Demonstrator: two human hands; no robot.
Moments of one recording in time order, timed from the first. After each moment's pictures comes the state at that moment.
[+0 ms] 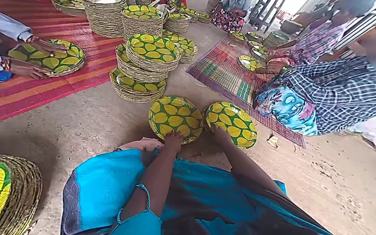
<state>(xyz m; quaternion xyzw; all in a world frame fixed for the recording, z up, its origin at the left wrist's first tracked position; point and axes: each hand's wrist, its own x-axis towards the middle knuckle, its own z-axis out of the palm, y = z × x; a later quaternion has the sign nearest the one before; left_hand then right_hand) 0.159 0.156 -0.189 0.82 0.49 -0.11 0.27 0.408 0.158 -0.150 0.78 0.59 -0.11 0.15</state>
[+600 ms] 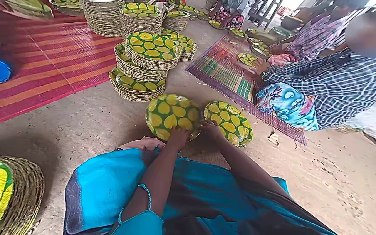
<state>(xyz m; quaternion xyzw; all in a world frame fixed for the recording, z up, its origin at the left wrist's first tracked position) 0.163 0.156 -0.175 0.87 0.44 -0.02 0.22 0.377 0.160 -0.144 0.60 0.80 -0.08 0.03</state>
